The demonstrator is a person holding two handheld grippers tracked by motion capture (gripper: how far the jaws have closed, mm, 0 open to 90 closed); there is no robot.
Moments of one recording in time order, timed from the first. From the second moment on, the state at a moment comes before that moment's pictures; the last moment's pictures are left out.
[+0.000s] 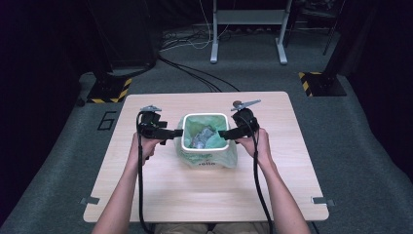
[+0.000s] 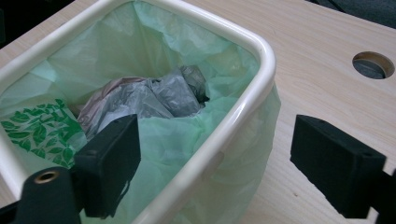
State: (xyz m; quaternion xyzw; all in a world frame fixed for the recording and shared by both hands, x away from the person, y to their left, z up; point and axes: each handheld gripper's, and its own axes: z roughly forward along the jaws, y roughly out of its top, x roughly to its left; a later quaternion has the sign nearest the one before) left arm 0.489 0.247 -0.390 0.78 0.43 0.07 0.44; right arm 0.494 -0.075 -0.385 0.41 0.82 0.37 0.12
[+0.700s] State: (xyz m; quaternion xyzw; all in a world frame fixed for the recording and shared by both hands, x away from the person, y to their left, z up) left arm 0.497 0.224 -0.415 0.79 0.42 0.05 0.45; right arm 0.501 -0.071 -0.407 0.44 0.81 0.38 0.08
